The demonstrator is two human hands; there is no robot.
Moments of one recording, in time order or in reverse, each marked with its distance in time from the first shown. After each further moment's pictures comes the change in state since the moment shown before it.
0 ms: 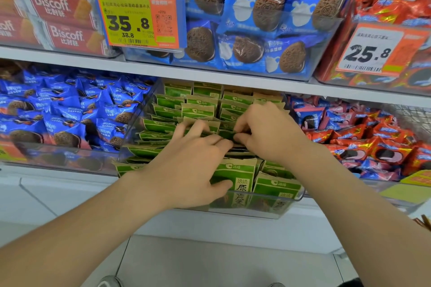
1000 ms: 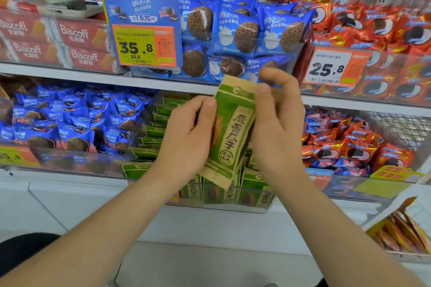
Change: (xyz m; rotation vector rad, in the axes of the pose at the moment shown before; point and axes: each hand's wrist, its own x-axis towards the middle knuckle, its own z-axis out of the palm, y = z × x) left_hand 0.001 0.034 -0.038 -1.115 0.728 -0.213; right_hand -0.056 -0.059 -0.038 1.093 0.835 0.166
